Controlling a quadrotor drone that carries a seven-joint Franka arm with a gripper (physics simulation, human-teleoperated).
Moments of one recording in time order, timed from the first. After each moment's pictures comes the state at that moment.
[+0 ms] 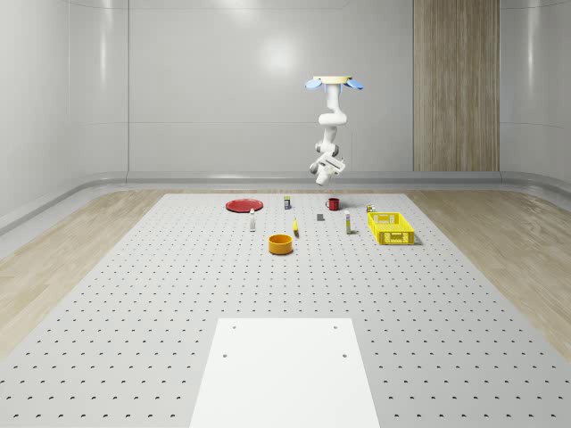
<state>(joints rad) -0.11 -0.74 0.33 -2.15 -0.47 1.41 0.85</state>
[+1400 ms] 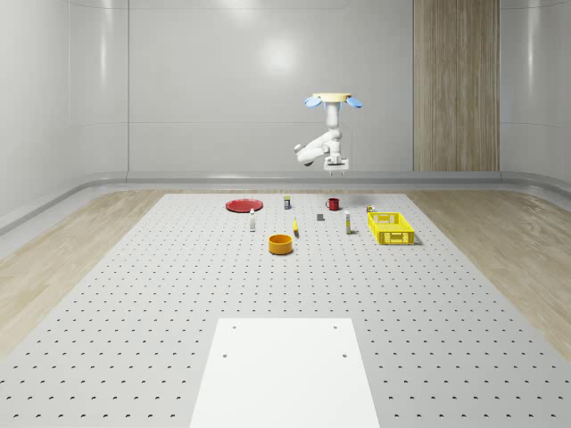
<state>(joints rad) -1.00 -1.05 1.24 -2.90 -1.98 1.17 1.55</state>
